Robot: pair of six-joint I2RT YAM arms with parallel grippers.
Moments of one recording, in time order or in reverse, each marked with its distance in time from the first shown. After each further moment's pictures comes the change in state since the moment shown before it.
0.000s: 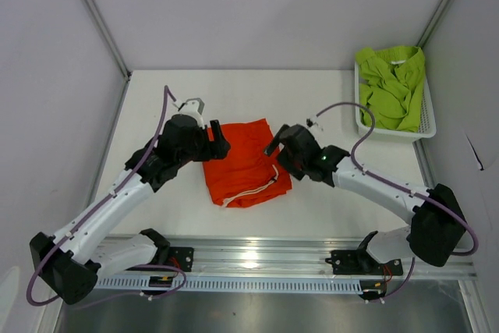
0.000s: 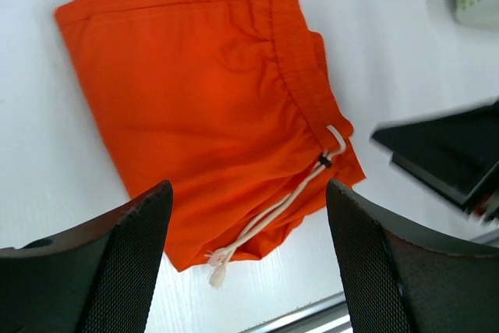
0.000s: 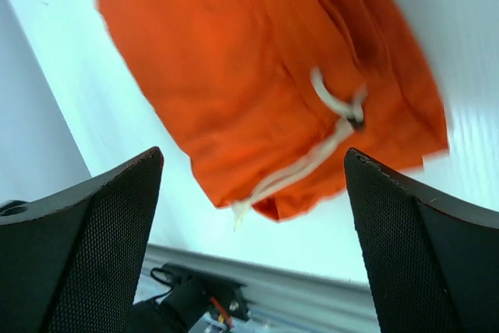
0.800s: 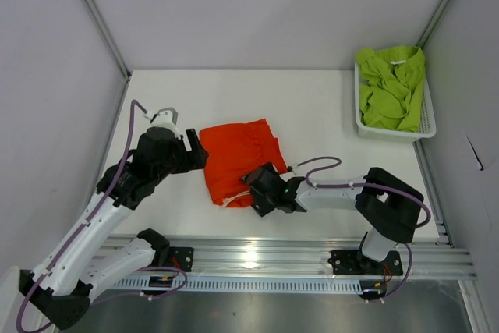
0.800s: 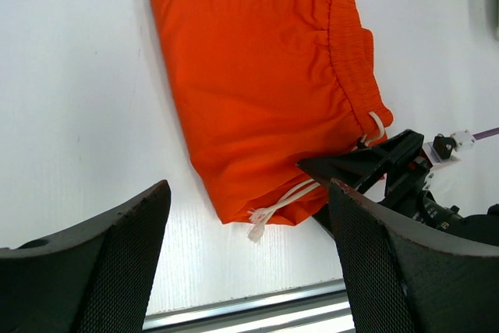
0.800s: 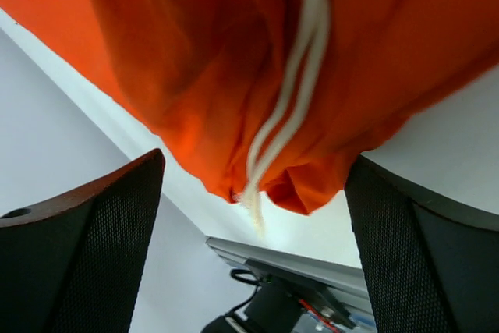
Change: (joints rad) left arm 0.061 -0.214 0.006 -0.242 -0.096 -0.029; right arm 0.316 0.256 -0.227 0.301 0.026 0.805
